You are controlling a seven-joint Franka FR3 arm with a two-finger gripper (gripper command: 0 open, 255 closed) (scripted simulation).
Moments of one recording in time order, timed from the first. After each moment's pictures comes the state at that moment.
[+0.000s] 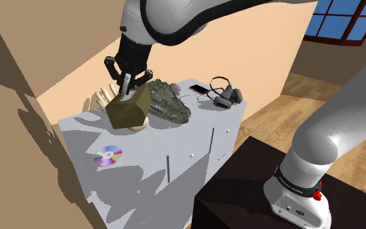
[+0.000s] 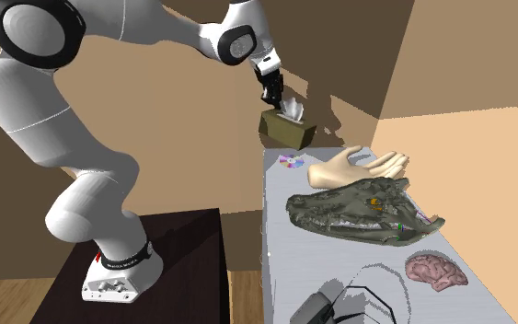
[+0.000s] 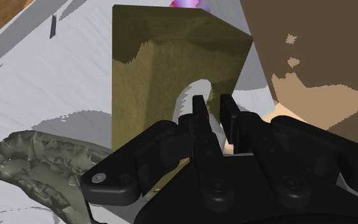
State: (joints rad) arm -0.14 -0.26 0.68 -2.10 0.19 2.32 1.11
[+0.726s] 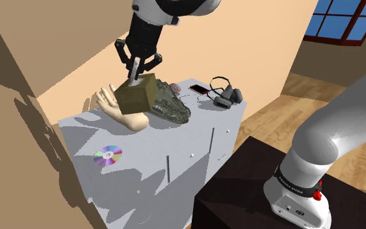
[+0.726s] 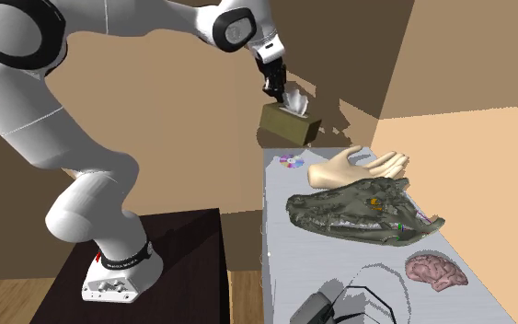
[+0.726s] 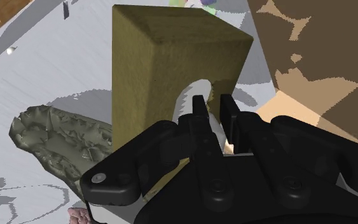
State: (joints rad) arm -0.14 -0.33 0.59 -2.08 0.25 2.21 1.01
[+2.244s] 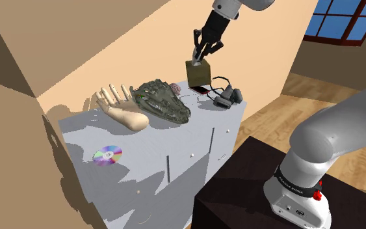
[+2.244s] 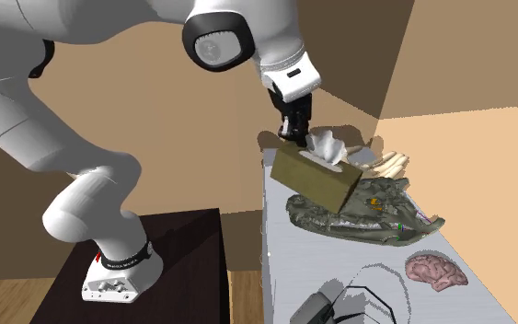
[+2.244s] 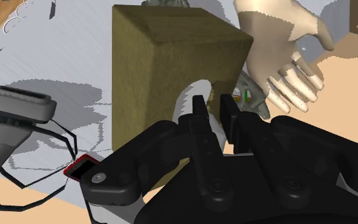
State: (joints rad) arm -0.22 -0.52 0.06 -2.26 0.33 2.07 0.38
